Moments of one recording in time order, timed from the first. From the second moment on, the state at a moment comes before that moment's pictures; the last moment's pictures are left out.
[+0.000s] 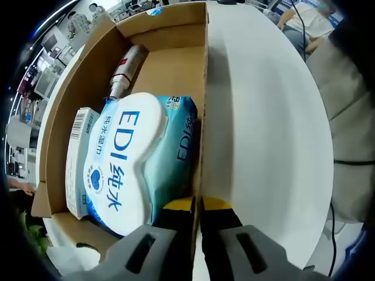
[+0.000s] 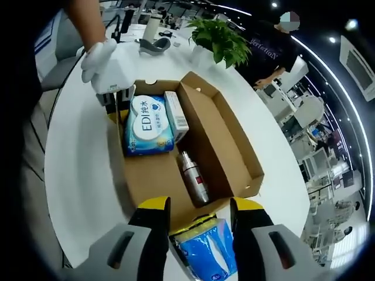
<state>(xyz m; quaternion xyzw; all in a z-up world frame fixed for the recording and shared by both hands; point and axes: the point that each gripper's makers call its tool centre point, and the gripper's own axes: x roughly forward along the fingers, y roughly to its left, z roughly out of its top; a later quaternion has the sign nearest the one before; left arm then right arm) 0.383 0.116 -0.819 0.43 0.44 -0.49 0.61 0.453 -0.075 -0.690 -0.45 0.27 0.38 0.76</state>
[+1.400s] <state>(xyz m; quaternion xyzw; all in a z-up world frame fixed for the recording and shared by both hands) 0.383 0.115 -0.819 0.43 0.45 -0.49 0.61 0.484 -0.068 -0.723 -0.44 0.31 0.36 0.76</state>
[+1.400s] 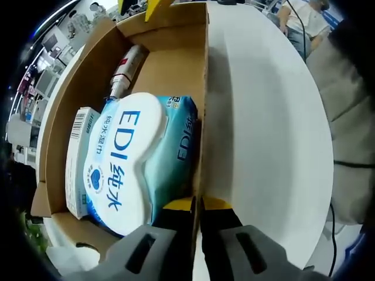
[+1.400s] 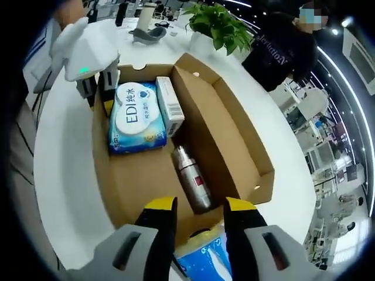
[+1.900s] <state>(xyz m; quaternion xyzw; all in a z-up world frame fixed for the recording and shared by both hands) 0.383 0.114 -0.819 0.43 0.44 -0.49 0.61 0.497 -0.063 -0.727 -0.45 0.31 0.36 0.76</state>
